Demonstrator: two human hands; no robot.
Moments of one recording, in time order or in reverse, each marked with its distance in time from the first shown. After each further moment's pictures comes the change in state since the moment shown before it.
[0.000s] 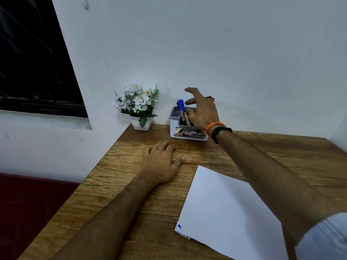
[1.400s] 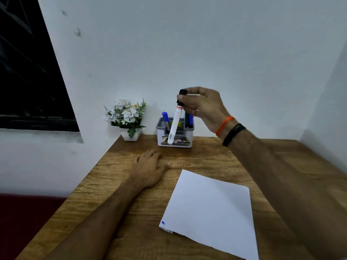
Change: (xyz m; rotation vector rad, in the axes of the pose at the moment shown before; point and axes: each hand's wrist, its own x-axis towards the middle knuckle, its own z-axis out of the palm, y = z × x) left_hand -0.005 0.003 -0.008 -0.077 0.007 0.000; right_hand -0.039 -0.058 -0.100 0.912 -0.002 0.240
